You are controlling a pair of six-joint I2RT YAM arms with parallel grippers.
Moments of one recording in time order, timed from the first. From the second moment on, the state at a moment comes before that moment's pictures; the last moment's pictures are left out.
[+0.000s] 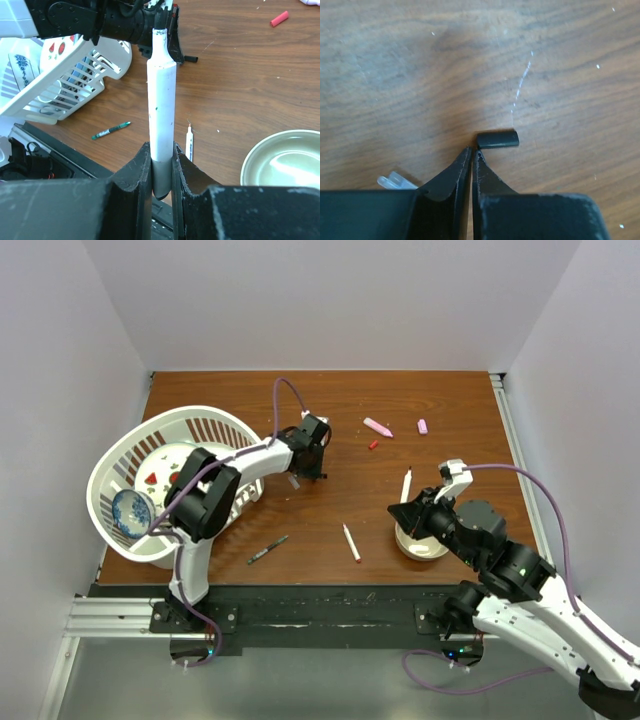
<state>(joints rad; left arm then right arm) -0.62 2.03 1.42 -0.41 -0.09 -0.43 0.82 0.51 0.71 -0.52 0.23 0.57</state>
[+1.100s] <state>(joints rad) -0.64 2.08 1.55 -0.44 -0.14 -0.45 0.82 0.50 0.72 -0.52 0.23 0.56</state>
